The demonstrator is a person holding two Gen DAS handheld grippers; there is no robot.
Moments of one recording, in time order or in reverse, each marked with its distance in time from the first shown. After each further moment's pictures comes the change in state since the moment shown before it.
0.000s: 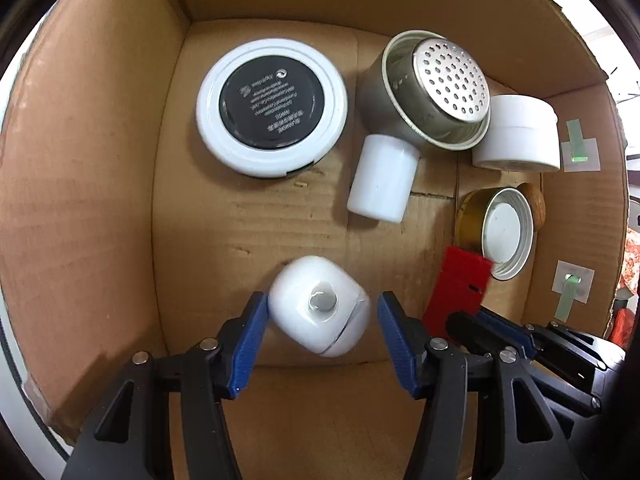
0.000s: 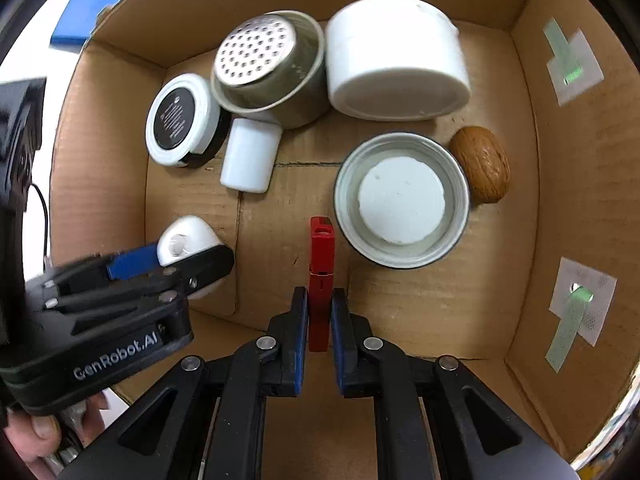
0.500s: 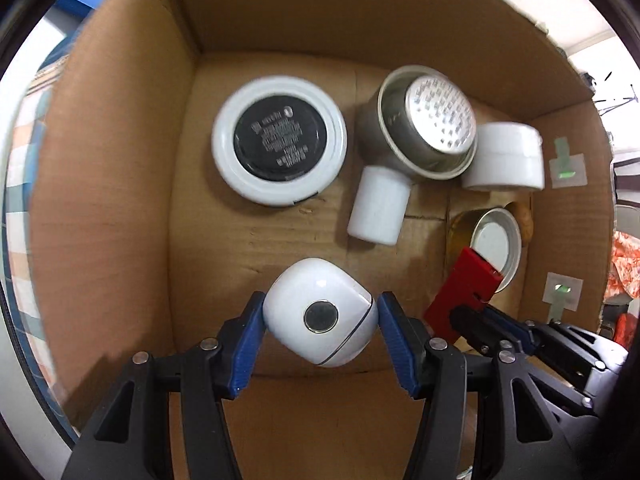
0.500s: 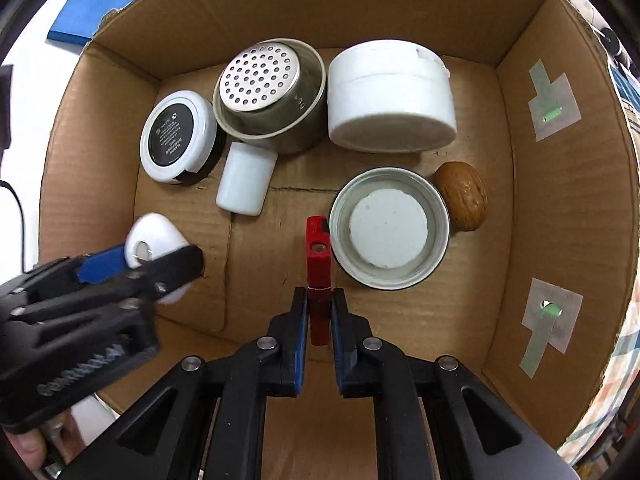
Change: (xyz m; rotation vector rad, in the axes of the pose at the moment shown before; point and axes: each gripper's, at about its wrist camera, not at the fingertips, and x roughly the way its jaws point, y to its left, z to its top) left arm -0.014 -0.005 0.011 0.014 -0.060 -0.002; right arm -0.017 0.030 -0.001 -0.045 -0.076 -0.090
